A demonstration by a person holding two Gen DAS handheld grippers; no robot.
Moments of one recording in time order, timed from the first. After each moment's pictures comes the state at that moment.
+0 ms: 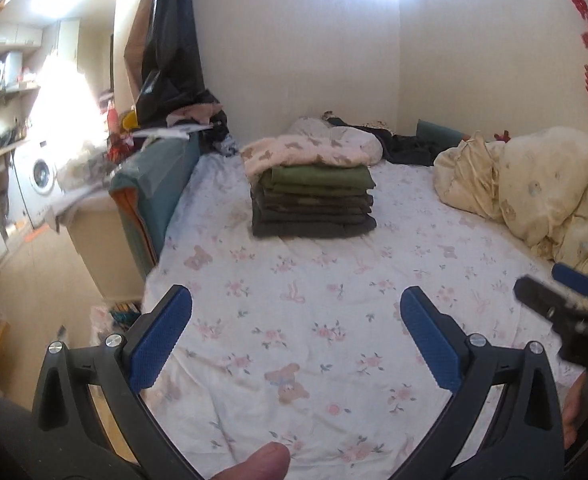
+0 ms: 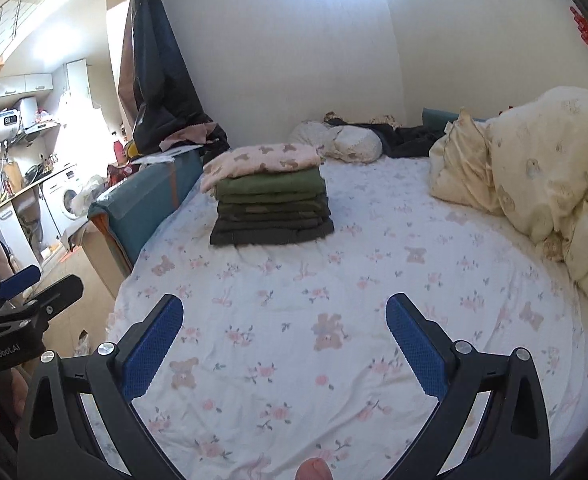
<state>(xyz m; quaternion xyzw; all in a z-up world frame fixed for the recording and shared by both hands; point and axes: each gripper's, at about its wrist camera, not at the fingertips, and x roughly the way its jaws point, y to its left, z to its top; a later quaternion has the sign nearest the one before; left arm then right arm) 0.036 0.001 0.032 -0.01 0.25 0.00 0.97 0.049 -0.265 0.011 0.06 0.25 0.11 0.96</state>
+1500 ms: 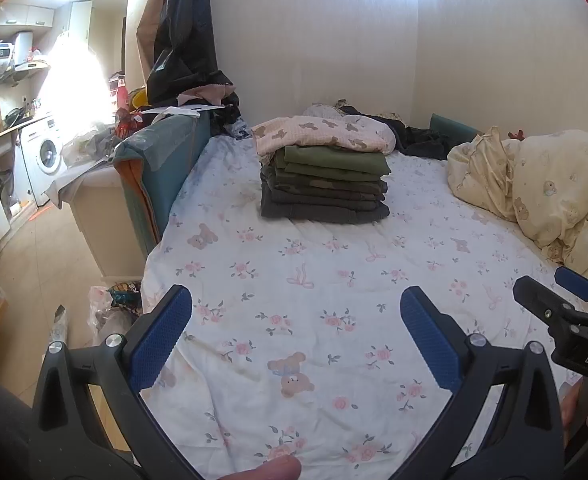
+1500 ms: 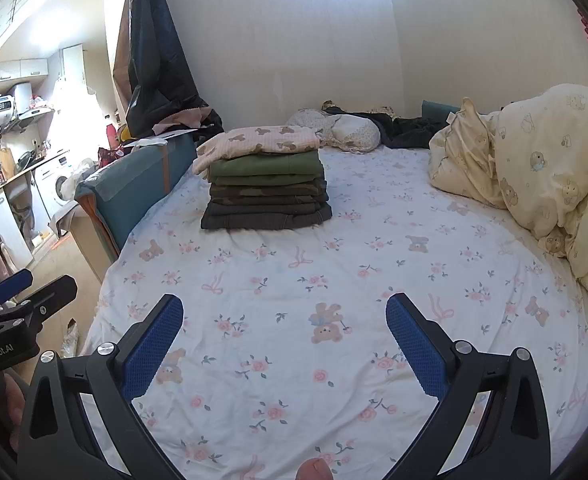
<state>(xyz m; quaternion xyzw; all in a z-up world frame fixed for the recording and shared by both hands) 0.047 0.013 0.009 -0.02 0.26 0.02 0.96 0.063 -0.252 -0.011 0.04 0.27 0.10 0.96</state>
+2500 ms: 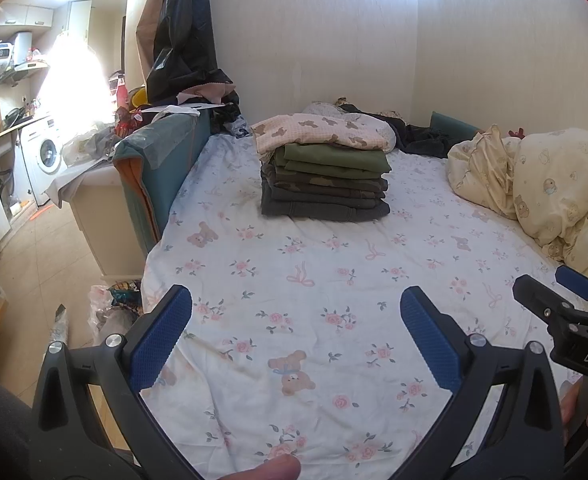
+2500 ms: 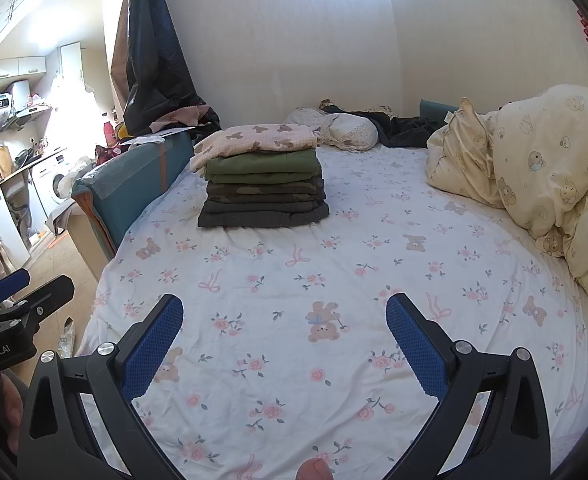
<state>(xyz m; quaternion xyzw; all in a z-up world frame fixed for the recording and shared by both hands) 0.048 0.012 0.008 -0.02 0.26 0.02 0.96 0.064 -0.255 -0.014 0.04 0.27 0.10 0.96</state>
